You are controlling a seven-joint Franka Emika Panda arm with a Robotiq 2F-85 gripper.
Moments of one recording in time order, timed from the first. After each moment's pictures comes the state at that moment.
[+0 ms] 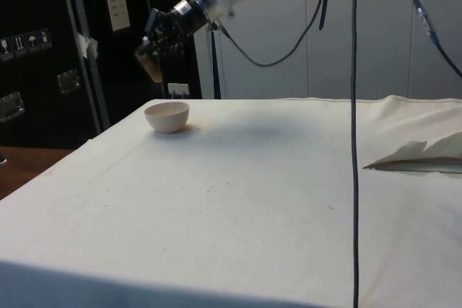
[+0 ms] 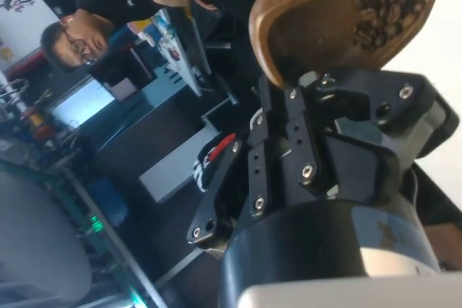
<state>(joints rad) -0.08 0.67 -0.45 -1.62 1.62 2.02 -0.86</state>
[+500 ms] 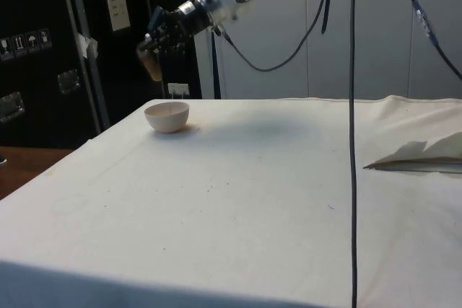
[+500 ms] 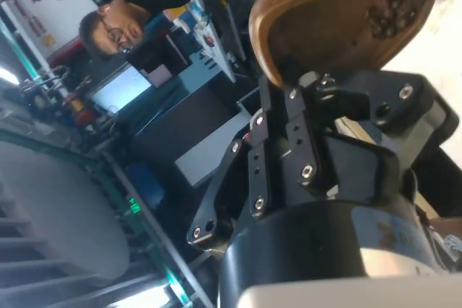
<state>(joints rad) -0.09 0.69 -0.48 -1.63 1.71 1.94 -0.86</state>
